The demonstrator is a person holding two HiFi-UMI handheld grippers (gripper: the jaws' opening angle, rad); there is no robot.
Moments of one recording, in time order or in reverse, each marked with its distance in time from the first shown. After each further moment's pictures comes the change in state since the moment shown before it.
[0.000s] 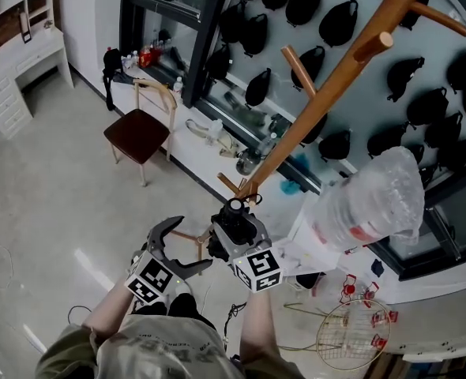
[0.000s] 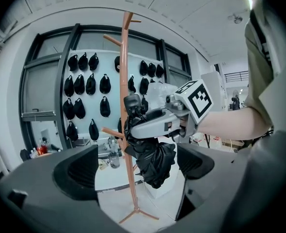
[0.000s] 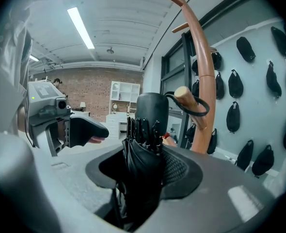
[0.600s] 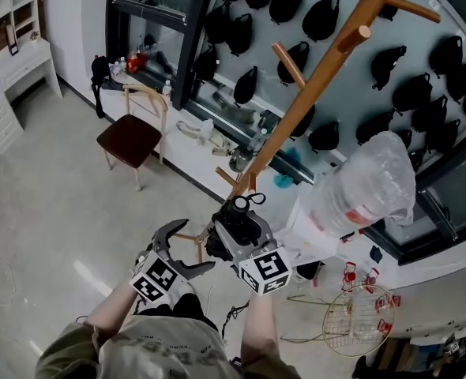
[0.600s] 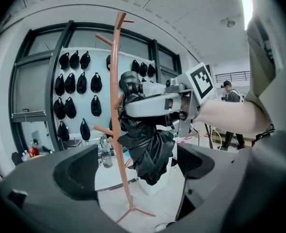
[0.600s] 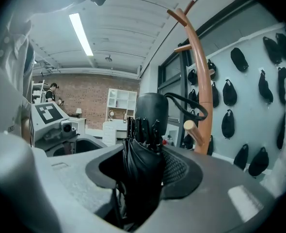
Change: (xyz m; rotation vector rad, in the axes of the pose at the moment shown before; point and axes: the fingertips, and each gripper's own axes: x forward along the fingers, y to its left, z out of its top) left arm -0.011 -0.021 -0.009 0.033 0.015 -0.103; right arm -0.029 0.025 0.041 0.019 -0.090 -0.051
